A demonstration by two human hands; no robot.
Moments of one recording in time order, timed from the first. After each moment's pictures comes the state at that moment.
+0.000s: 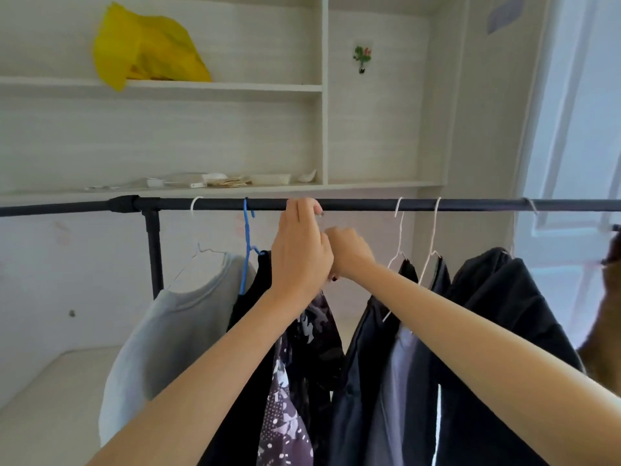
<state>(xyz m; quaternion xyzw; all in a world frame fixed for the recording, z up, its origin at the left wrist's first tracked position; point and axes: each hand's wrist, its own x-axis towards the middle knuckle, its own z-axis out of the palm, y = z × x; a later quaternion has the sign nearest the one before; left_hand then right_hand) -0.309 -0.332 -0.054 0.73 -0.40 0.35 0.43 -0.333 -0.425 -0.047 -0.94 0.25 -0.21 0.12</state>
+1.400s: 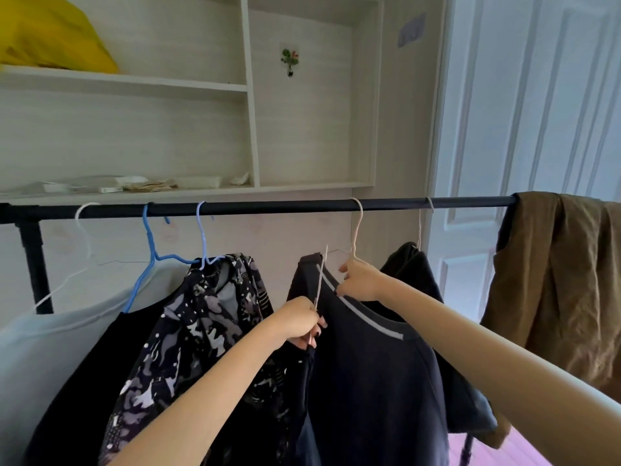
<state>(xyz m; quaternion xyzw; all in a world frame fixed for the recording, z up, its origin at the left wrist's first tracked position) -0.350 -0.432 -0.131 0.80 -0.39 -0.31 0.34 -0.444 -0.547 -0.088 -0.90 0.34 -0.11 0.24</state>
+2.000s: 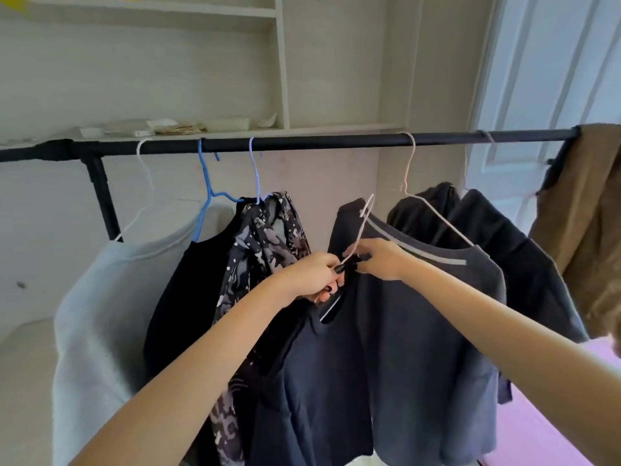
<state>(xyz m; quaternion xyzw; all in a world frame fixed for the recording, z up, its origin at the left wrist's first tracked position) -0.339 -0.341 -0.140 0.75 -0.47 -0.31 0.35 -0.436 -0.482 -0.144 -0.93 0.27 -0.11 0.21</state>
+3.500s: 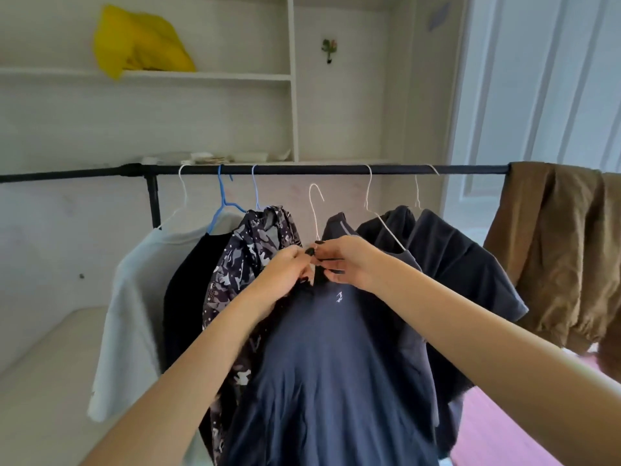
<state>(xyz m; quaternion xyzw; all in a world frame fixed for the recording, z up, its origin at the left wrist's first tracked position) -0.466 -0.276 -0.115 0.73 -0.36 -0.15 0.56 -0.548 -0.387 -0.093 -0.63 0.23 -0.14 0.73</state>
